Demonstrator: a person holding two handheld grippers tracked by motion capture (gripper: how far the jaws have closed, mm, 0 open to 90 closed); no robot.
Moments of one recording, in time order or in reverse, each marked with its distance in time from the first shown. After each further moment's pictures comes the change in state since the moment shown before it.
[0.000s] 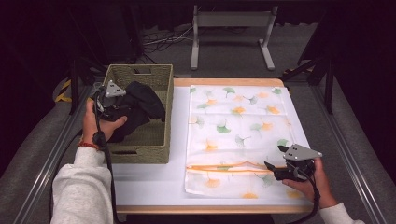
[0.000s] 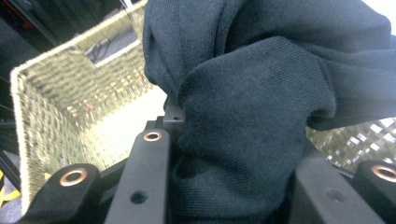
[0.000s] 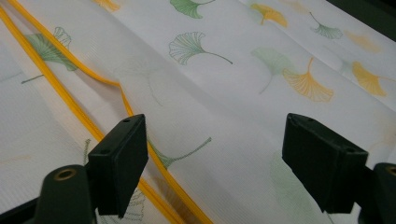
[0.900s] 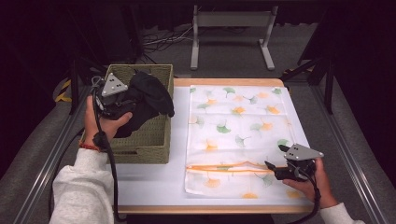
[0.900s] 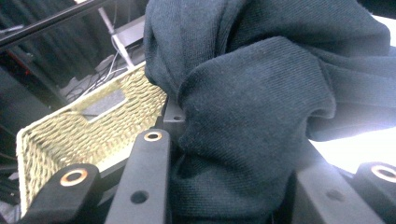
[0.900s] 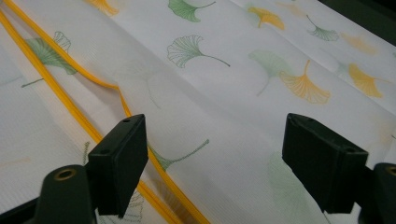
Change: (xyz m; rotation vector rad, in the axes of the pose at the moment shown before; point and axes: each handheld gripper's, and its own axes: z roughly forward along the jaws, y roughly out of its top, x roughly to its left) left arm -0.029 0.033 -0.034 -0.146 -0.046 0.041; right arm -0.001 0.000 -0.002 -0.006 -0.003 0.003
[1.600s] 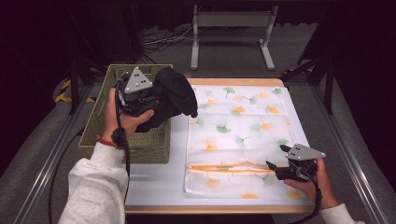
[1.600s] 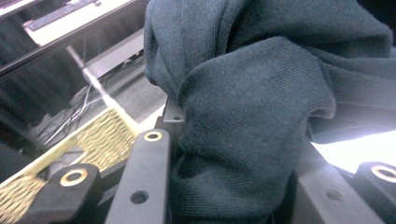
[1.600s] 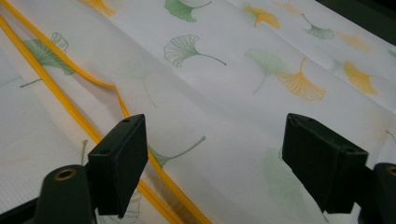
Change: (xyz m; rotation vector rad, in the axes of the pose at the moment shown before) left arm -0.048 0.045 0.009 -0.072 -0.118 0.101; right arm -0.002 -0.002 -0.003 -0.004 -0.005 0.014
